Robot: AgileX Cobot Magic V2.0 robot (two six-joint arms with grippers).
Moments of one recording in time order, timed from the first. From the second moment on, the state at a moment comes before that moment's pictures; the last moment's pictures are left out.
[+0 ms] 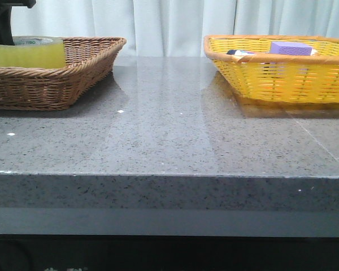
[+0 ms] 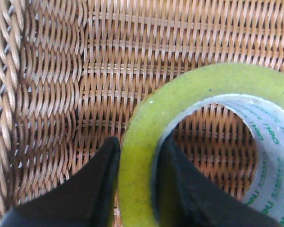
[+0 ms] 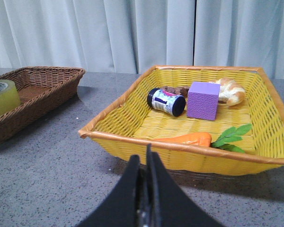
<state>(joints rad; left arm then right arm) -0.11 1.88 -1.79 0.01 1.11 -0.08 0.25 0.16 -0.34 0.05 0.27 0.05</state>
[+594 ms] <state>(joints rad) -0.12 1.77 -1.79 0.01 1.11 -0.05 0.25 0.16 -0.34 0.05 0.27 0.05</state>
